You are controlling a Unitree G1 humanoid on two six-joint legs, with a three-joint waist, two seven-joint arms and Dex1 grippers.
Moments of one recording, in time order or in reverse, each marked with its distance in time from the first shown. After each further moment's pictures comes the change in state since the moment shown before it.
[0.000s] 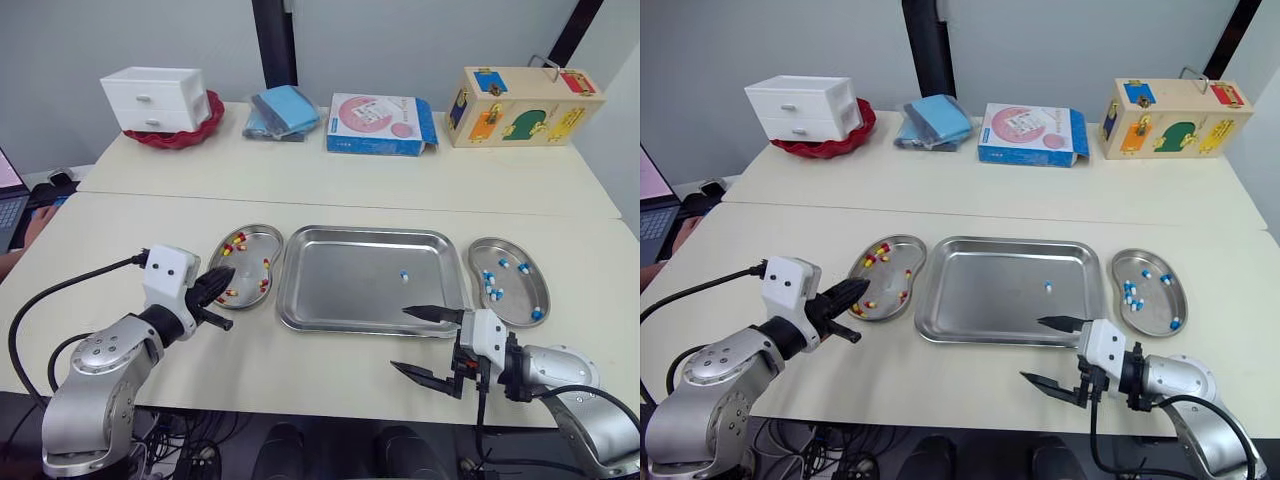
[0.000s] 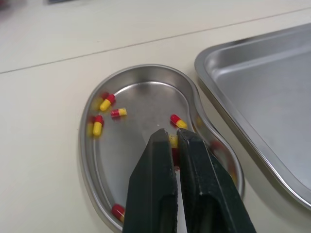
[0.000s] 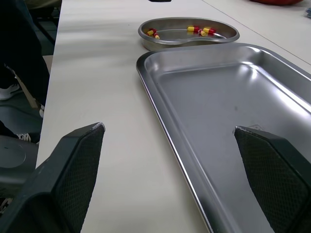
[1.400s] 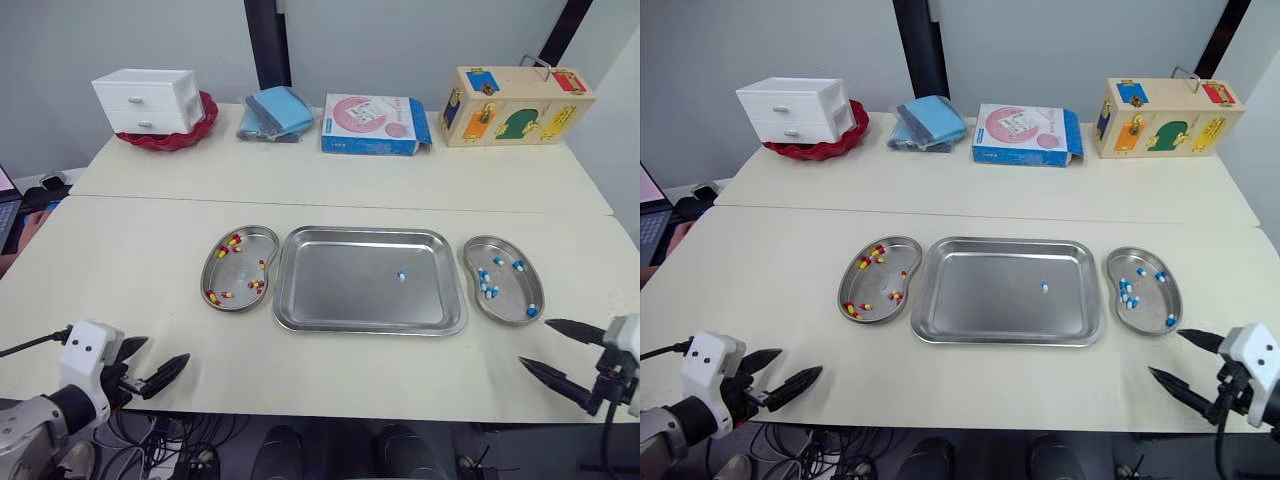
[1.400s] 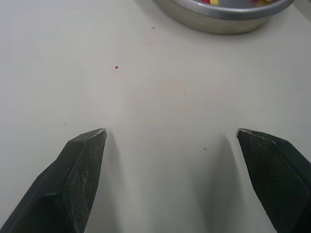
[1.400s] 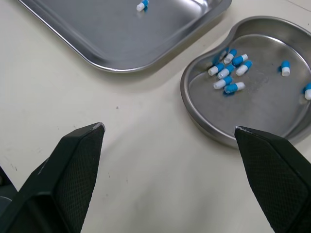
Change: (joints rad) left arm 0.507 0.195 0.224 0.170 -0.123 -0.216 -0.245; right arm 0.395 -0.172 -0.649 0.108 0.154 0.142 0.084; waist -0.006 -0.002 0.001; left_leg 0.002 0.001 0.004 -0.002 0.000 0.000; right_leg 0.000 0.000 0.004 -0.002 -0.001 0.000
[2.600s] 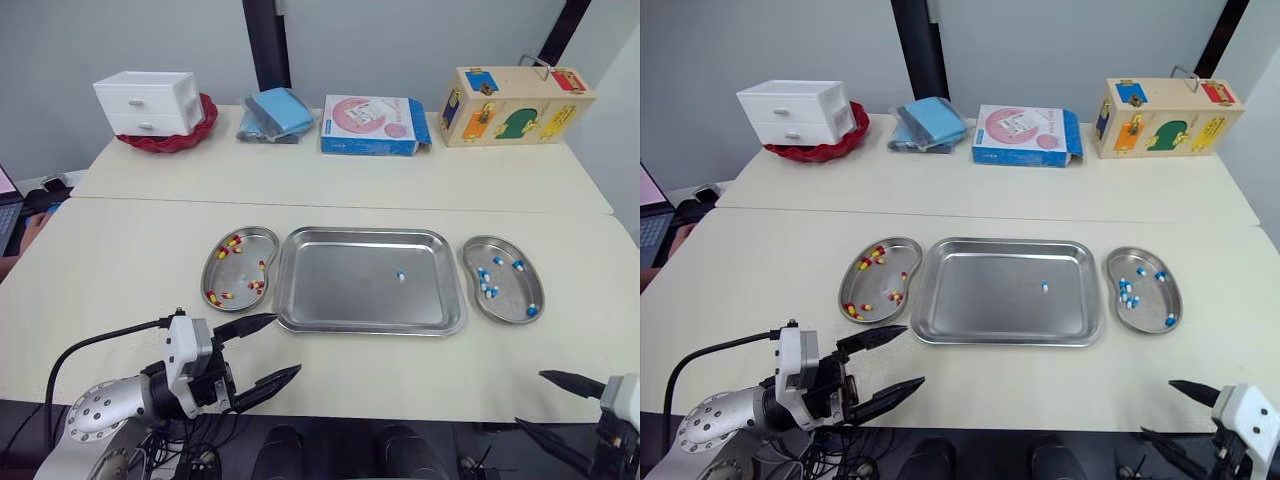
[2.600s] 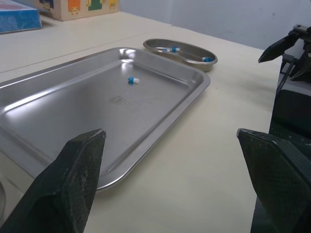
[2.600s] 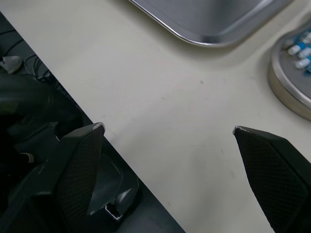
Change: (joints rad) left arm -0.133 -0.108 -0.342 -0.159 -0.112 -0.350 -0.267; right arm 0.322 0.166 0.013 -0.328 -0.064 -0.067 -0.031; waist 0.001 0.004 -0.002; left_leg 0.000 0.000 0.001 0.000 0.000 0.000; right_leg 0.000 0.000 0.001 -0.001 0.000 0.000
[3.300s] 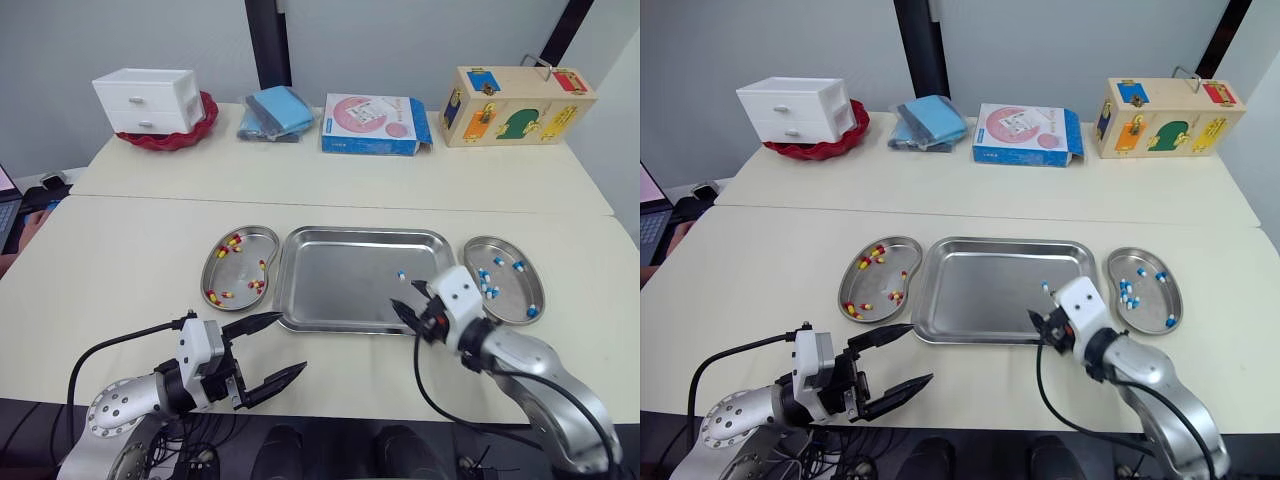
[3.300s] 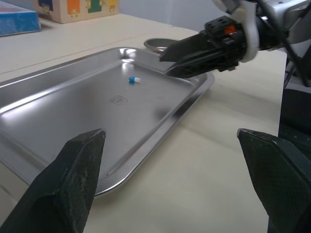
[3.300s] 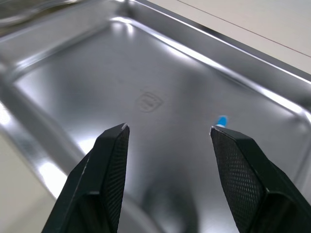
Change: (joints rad) left arm -0.037 -0.007 -0.099 0.027 0.041 -0.064 0.040; right arm -0.952 0.231 0.733 0.078 -0.248 0.625 -0.692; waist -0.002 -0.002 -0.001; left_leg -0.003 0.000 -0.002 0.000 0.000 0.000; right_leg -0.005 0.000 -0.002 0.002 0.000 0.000
